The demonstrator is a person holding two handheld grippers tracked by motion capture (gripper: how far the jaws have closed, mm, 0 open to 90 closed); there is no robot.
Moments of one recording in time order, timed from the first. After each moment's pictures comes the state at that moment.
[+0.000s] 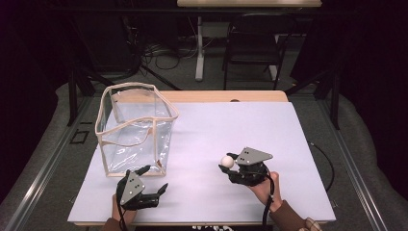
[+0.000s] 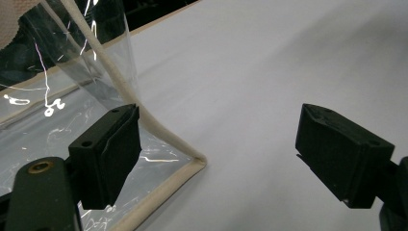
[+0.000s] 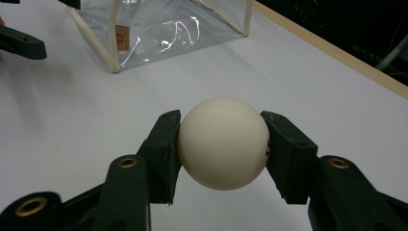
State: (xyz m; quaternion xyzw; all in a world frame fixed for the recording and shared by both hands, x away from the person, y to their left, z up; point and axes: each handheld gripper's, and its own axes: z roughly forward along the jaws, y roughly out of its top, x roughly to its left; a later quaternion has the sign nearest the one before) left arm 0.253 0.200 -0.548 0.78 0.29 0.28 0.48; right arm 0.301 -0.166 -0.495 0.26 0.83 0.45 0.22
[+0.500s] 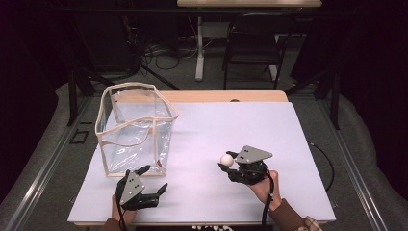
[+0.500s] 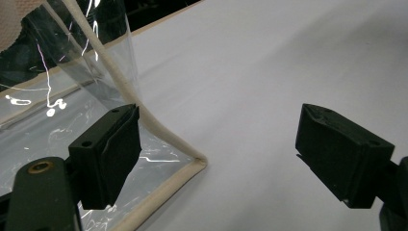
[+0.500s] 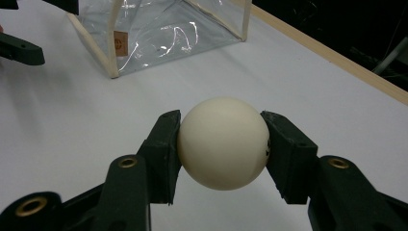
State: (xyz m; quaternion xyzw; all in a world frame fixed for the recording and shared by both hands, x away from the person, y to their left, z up) left arm 0.253 0.201 -0.548 0.79 0.28 0.28 0.48; right arm 0.304 -0.164 -0.492 0.25 0.82 0.46 0.22
